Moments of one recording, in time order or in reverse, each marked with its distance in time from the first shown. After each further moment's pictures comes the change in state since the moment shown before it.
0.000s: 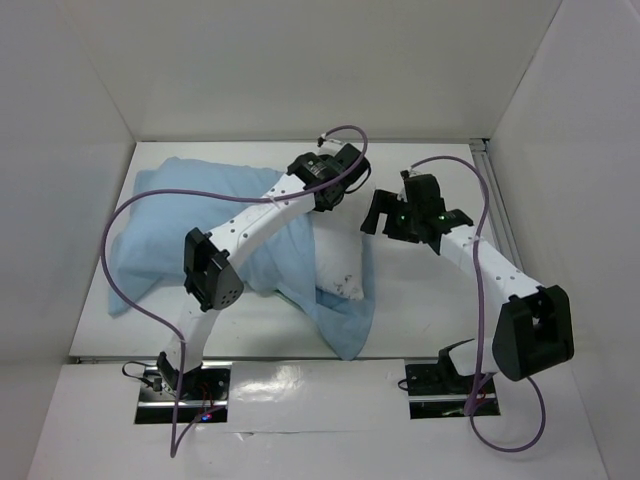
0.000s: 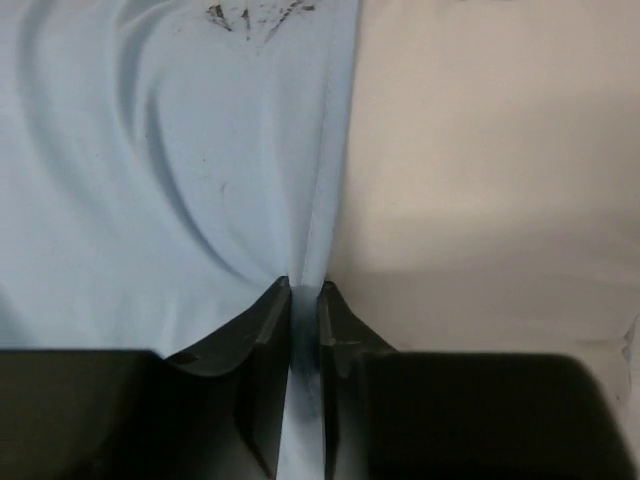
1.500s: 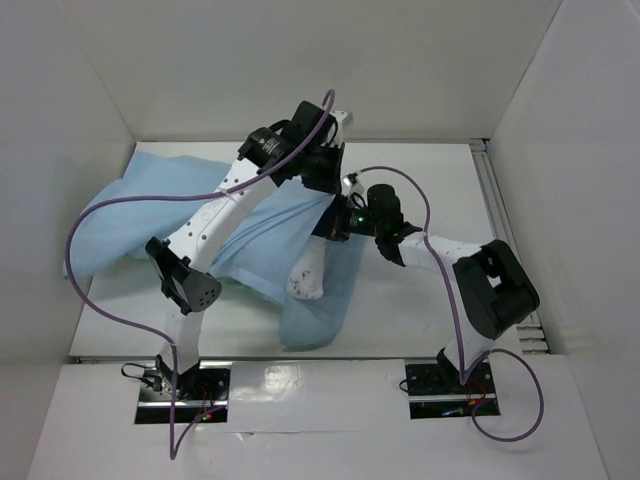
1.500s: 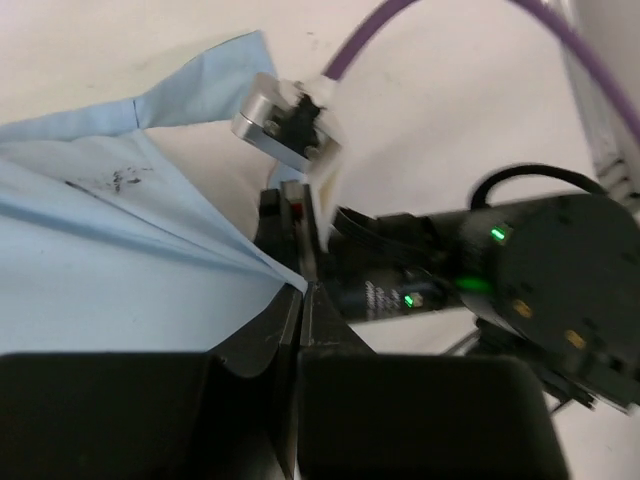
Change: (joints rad) left arm 0.094 -0.142 0.101 0.121 0.753 0.169; right arm 0.202 0.274 -0.111 0.913 -0.543 0.488
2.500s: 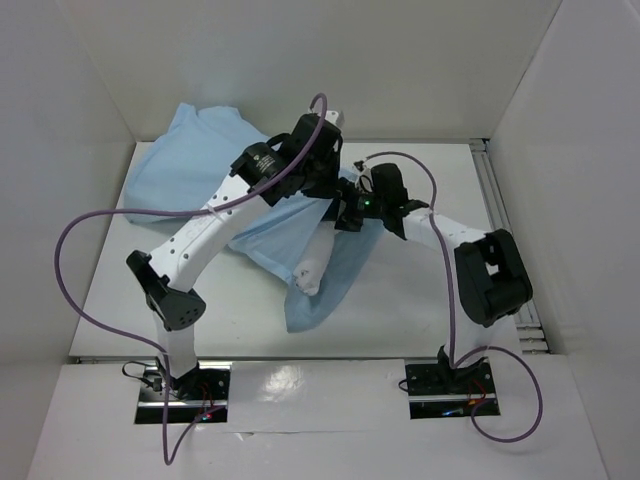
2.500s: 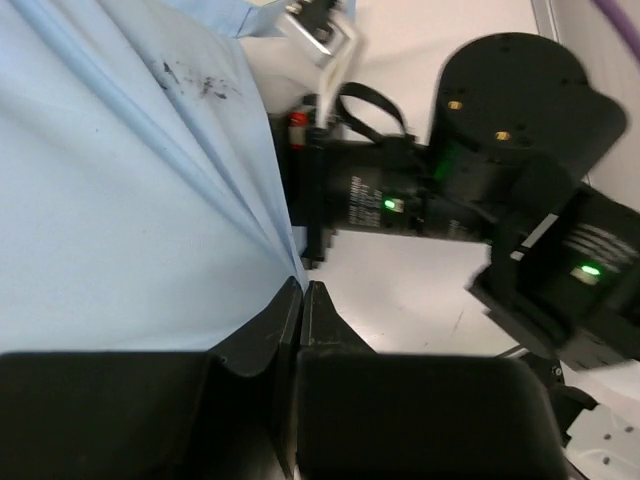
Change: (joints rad) left arm -0.101 -0.156 -0.147 0.074 -0.243 -0.196; right arm -0.107 0.097 0.209 -0.356 -0.005 -0.170
